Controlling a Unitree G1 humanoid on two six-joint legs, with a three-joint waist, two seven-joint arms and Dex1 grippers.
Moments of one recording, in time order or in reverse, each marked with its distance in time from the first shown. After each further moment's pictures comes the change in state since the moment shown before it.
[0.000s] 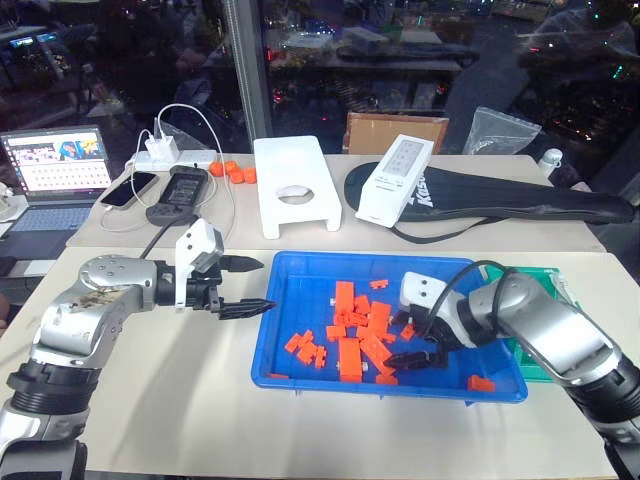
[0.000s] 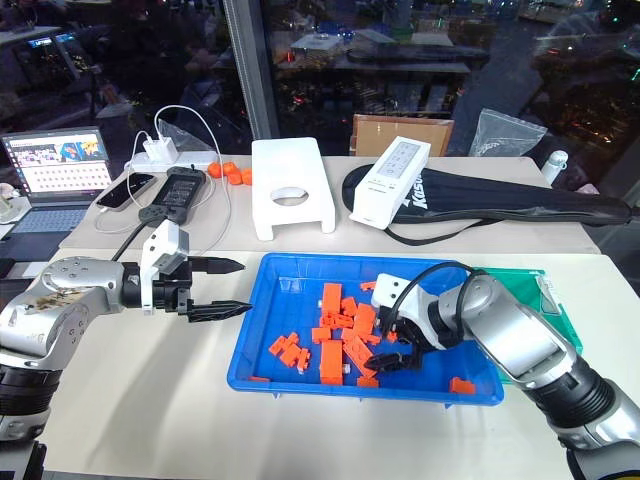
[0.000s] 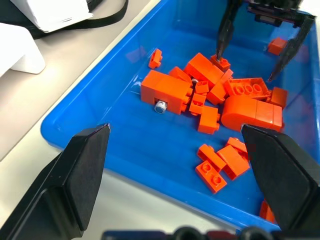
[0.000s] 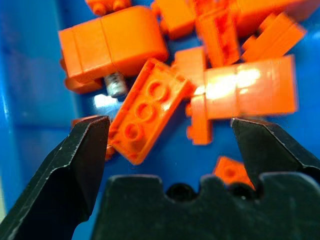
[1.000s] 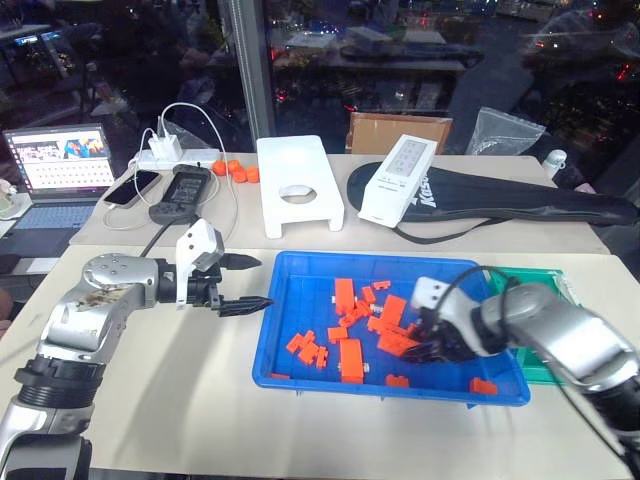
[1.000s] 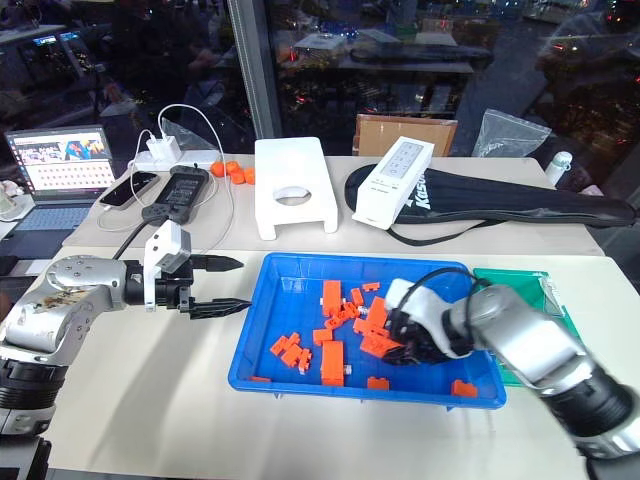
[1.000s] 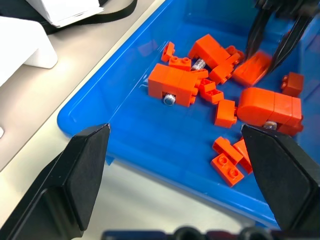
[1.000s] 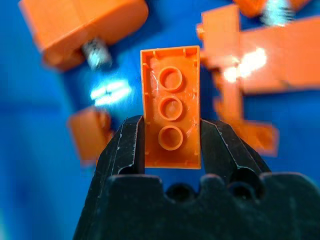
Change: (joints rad) left arm -0.020 -0.014 -0.022 0.074 0.056 -0.070 -0.014; right arm 0.023 -0.138 -0.080 -0.007 0.063 0.054 -0.049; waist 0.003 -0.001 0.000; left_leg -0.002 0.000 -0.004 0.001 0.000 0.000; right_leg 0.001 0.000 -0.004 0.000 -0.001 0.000
